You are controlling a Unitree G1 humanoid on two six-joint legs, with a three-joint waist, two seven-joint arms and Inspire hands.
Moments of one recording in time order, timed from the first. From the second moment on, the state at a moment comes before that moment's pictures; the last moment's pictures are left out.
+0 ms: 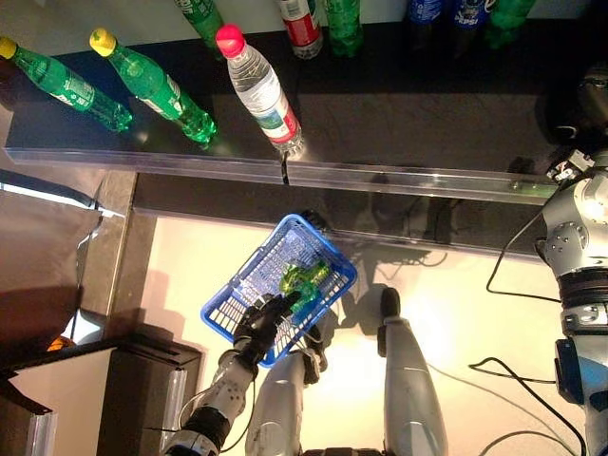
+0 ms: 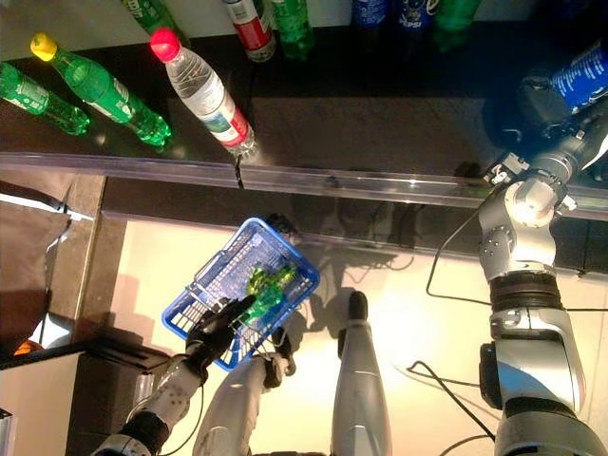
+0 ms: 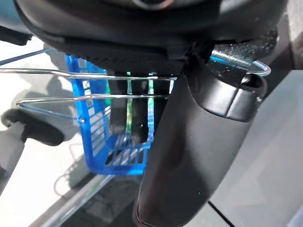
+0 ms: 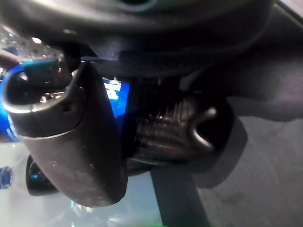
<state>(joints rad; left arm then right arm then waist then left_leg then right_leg) -0.21 0.19 -0.26 0.76 -1.15 -0.11 -0.08 -0.85 -0.74 0.01 0.63 0.71 -0.20 -0.57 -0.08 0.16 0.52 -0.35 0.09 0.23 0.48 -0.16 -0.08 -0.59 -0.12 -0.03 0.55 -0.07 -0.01</state>
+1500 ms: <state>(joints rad) -0.11 0.16 -0.17 0.75 -1.10 -0.09 -0.07 -0.34 -0.55 0.06 0.15 0.53 -0.15 -0.37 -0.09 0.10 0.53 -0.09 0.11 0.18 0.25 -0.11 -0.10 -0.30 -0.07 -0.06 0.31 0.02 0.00</state>
